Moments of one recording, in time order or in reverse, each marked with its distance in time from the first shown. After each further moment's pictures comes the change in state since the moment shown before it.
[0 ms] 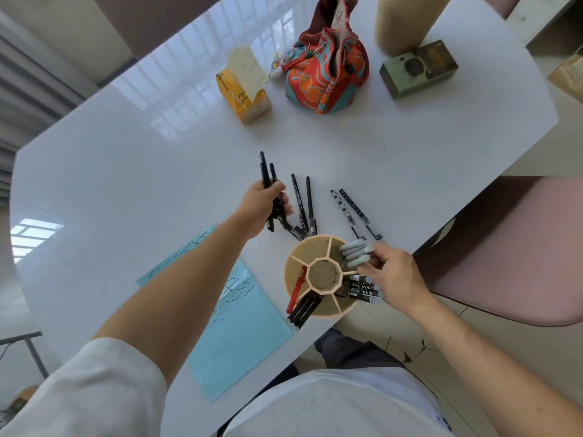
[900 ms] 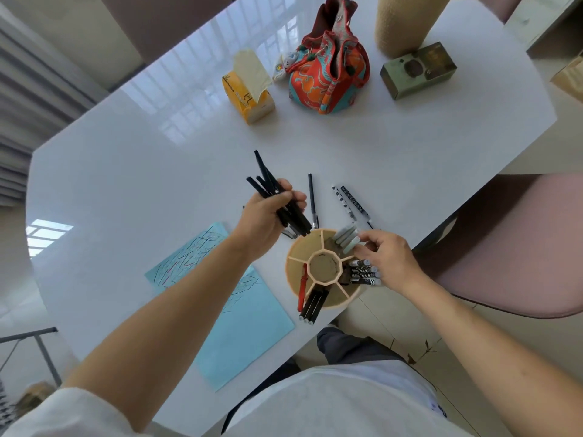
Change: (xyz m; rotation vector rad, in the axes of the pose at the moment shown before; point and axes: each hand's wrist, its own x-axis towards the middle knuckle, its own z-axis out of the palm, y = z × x) left_hand -0.081 0.006 0.014 -0.320 -0.298 0.132; right_hand 0.020 0.003 0.000 -0.072 0.010 0.003
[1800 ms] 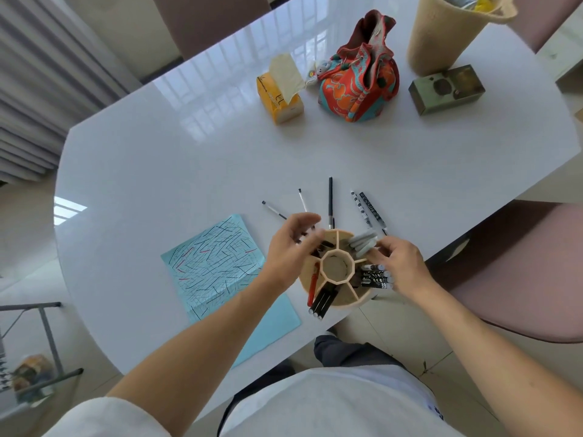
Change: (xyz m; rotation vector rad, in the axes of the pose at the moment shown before) left_hand -0.056 -0.059 0.003 0.596 0.241 0.284; right_hand -0.001 -0.007 0.001 -0.020 -0.023 -0.064
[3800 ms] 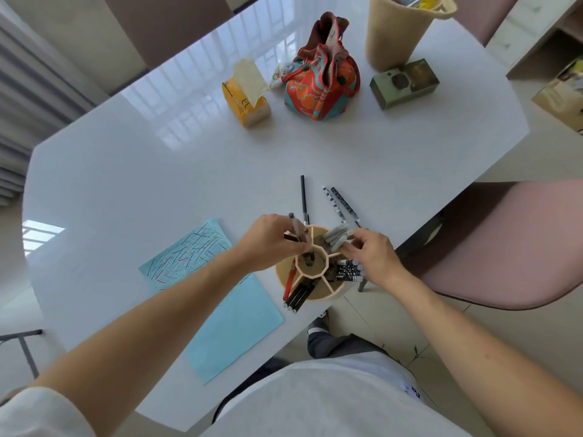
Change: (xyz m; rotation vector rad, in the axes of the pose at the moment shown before) left_hand 0.020 0.050 -0.004 0.766 -0.409 0.068; right_hand -0.004 0.005 0.002 -0.036 0.026 -0.031
